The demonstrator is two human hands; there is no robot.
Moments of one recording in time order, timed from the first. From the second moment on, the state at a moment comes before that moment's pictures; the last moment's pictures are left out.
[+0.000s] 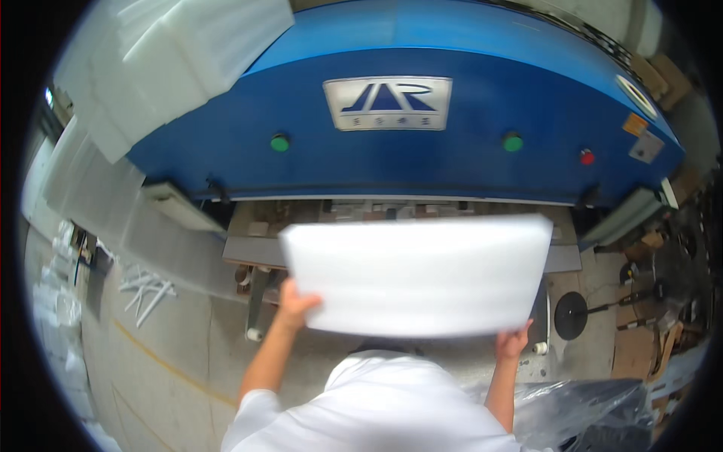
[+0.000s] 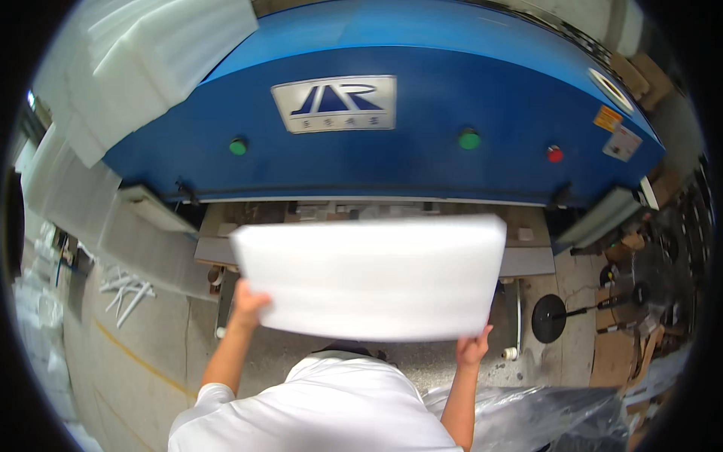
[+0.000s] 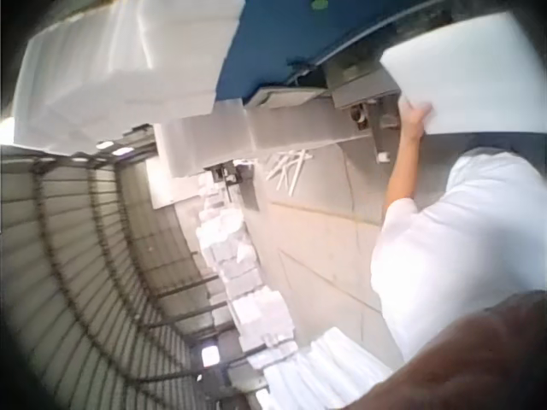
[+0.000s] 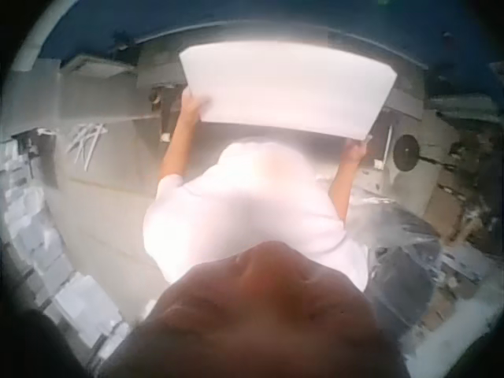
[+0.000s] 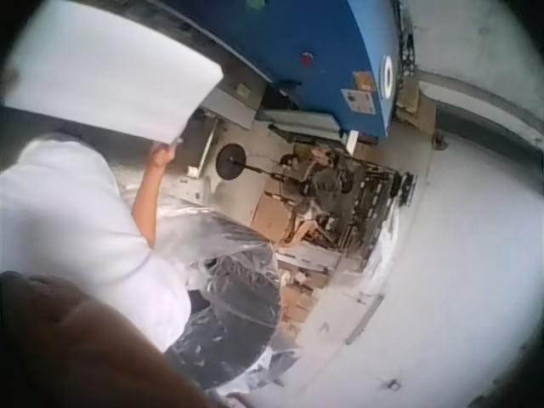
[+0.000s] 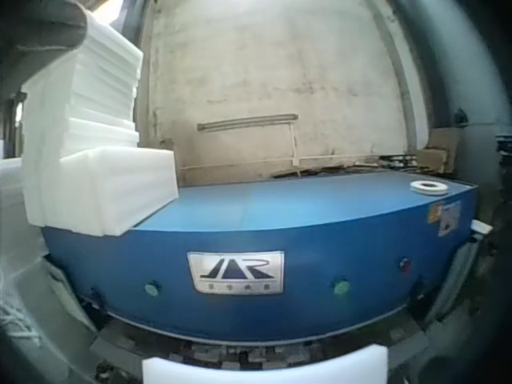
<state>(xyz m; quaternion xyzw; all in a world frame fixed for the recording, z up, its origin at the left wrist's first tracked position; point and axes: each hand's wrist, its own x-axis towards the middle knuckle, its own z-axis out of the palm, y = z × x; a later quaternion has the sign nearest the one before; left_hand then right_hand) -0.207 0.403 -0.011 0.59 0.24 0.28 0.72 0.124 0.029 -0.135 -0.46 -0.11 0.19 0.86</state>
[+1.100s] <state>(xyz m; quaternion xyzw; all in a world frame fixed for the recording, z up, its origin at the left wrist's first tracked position) -0.001 0.680 -0.245 0.89 0.26 0.31 0.20 0.335 0.324 -0.228 -0.84 -0.49 -0.02 0.23</state>
